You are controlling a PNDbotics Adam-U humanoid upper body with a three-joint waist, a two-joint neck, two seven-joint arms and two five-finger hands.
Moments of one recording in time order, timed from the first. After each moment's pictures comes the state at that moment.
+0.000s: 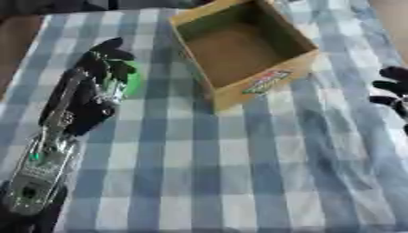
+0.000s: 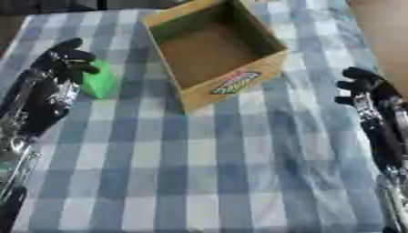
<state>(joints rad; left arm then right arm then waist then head) -0.27 0.34 -0.05 -1.87 -0.06 -0.10 -0.11 -0.19 -0.26 -0.01 -1.81 0.01 -0.10 0.02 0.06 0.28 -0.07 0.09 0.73</state>
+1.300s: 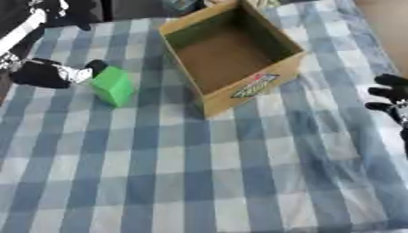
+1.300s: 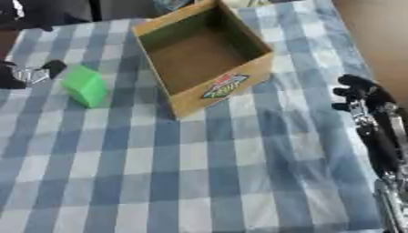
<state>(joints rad) -0.52 0.84 -0.11 -1.70 -0.25 -0.14 -0.25 -0.18 -0.26 -0.01 -1.80 0.02 -0.10 0.03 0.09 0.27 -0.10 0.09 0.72</state>
